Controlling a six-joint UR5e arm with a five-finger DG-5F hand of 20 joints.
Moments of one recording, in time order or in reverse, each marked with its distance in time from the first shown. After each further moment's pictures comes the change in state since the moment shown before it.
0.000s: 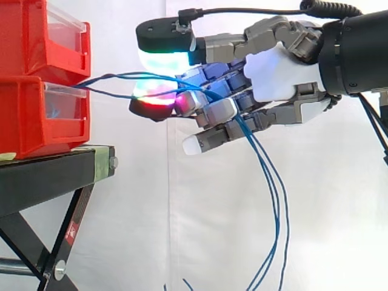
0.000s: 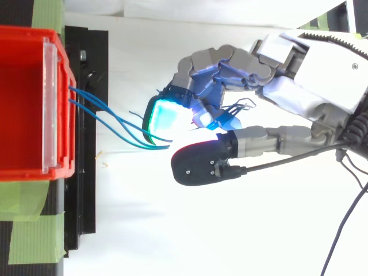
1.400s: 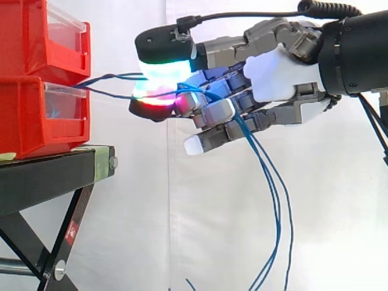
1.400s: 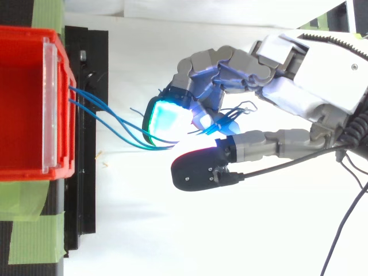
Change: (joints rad) arm 0.000 0.000 0.000 0.000 -0.002 0.001
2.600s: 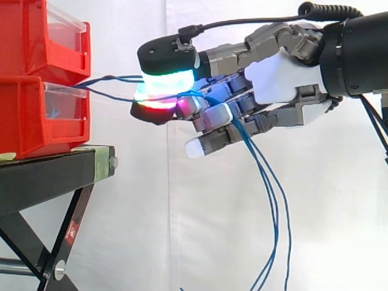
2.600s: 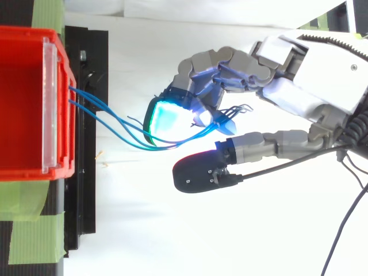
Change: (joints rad) arm 0.000 0.000 0.000 -0.012 -0.001 0.000
